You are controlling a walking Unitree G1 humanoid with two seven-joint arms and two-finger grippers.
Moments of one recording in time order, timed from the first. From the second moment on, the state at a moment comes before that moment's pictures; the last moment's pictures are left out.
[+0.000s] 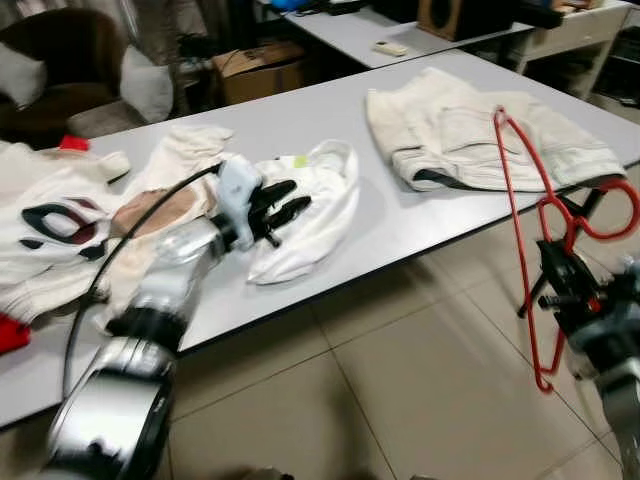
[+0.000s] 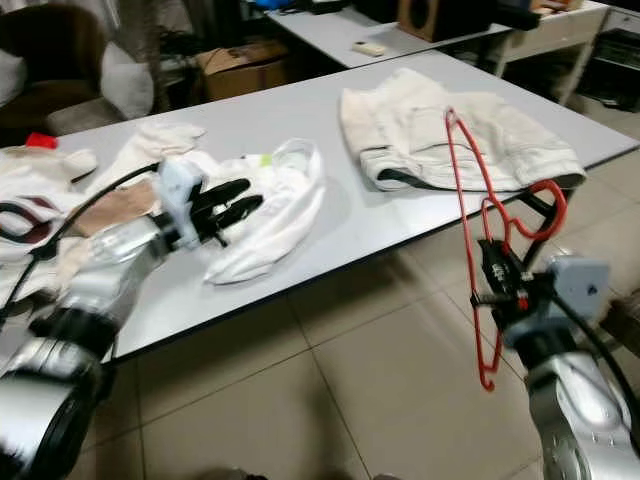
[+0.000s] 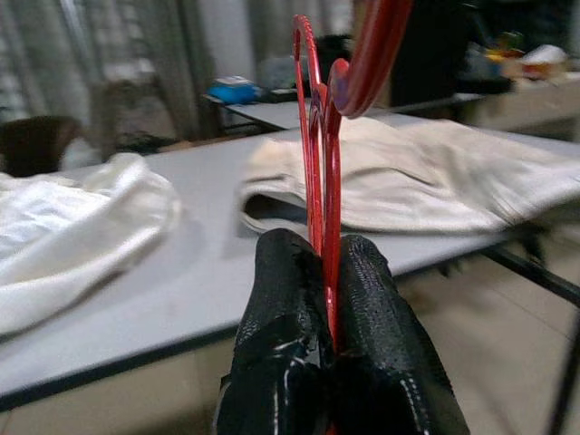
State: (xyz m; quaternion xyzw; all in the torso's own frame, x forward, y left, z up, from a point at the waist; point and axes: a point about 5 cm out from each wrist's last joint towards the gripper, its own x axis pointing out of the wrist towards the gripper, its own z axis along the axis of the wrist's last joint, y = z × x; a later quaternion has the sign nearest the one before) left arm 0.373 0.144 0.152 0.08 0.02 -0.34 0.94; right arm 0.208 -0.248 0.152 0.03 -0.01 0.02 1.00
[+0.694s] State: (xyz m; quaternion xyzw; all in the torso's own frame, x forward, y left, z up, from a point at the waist) left arm 0.388 0.161 0.124 0.19 0.12 -0.13 0.97; right arm 0.190 -0.233 0.145 0.05 0.01 -0.02 1.00
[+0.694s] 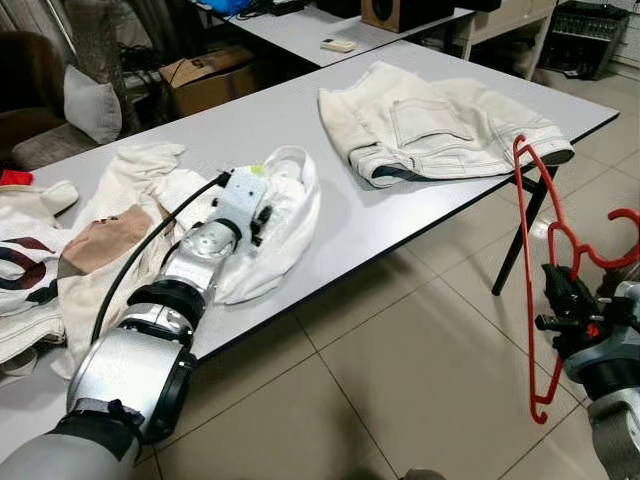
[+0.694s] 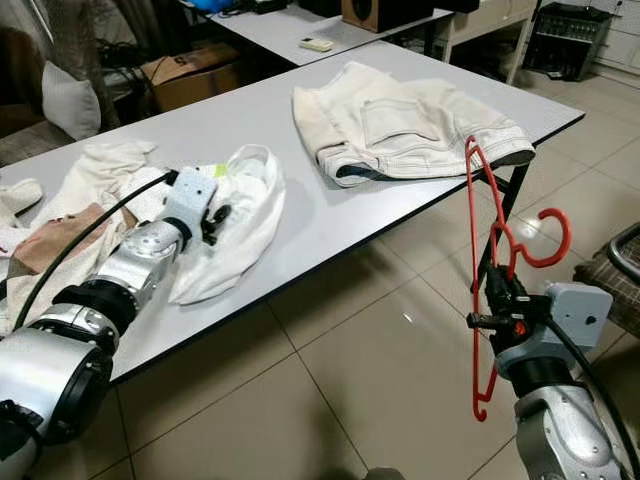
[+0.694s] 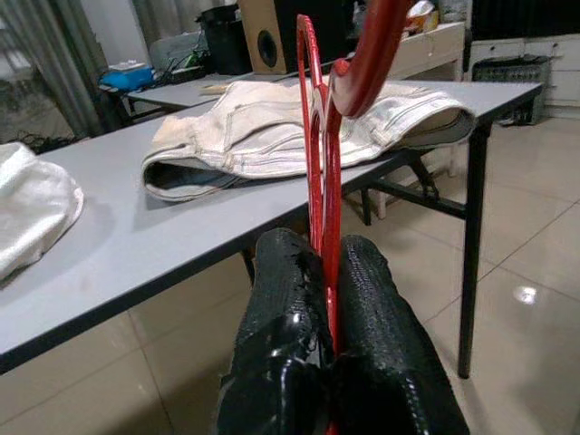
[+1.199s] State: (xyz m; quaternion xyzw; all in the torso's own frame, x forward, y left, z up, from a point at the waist) left arm 0.384 0.160 0.114 0.18 0.15 -0.14 0.96; right arm 0.195 -0.221 0.144 0.06 0.02 0.00 1.00
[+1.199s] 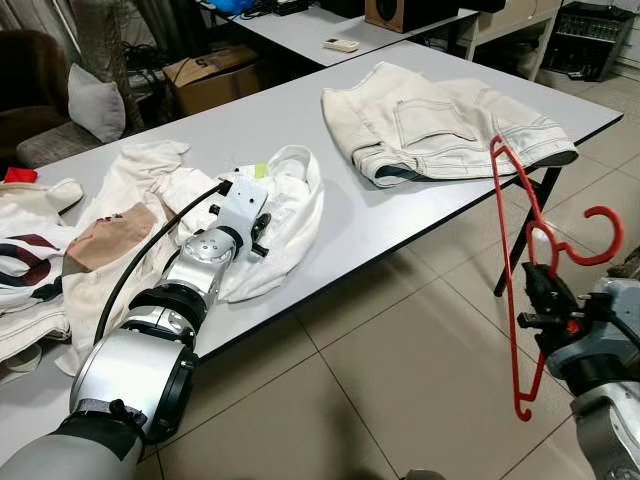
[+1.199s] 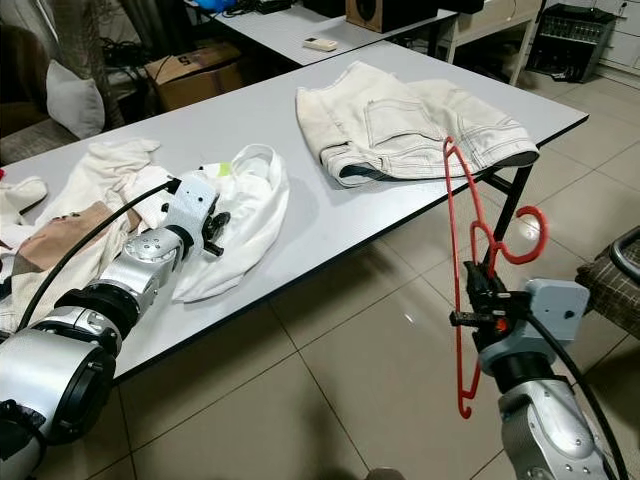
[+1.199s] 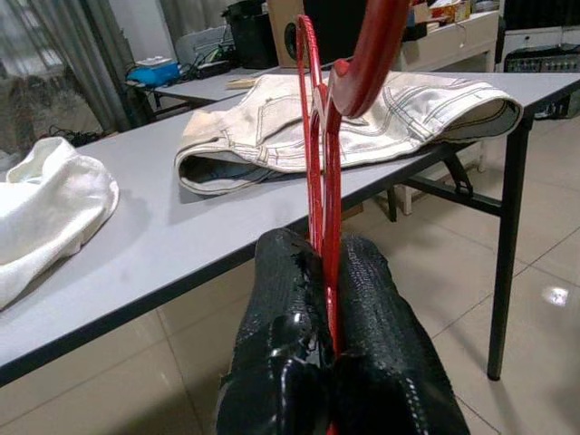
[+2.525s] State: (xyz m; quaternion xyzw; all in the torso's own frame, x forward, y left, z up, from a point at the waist) left arm 0.365 0.203 0.277 0.33 -0.31 -0.24 0.86; right arm 0.204 -0.226 0.153 0.05 0.00 0.00 1.00
